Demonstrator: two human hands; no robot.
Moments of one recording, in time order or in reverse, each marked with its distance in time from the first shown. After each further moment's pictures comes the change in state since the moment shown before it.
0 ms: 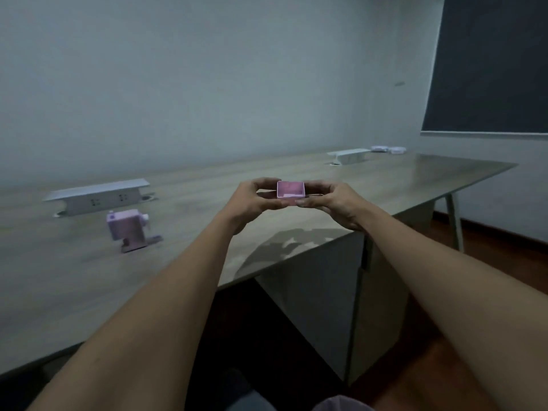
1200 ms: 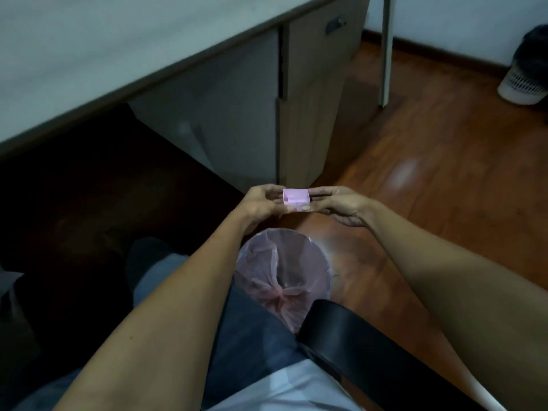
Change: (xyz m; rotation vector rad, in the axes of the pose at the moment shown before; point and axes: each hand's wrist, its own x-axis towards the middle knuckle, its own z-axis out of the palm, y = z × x) left_hand -0.120 -0.246 0.265 -0.188 -0.399 -0.658; right_hand -0.266 0.263 -0.085 0.051 0.364 0.823
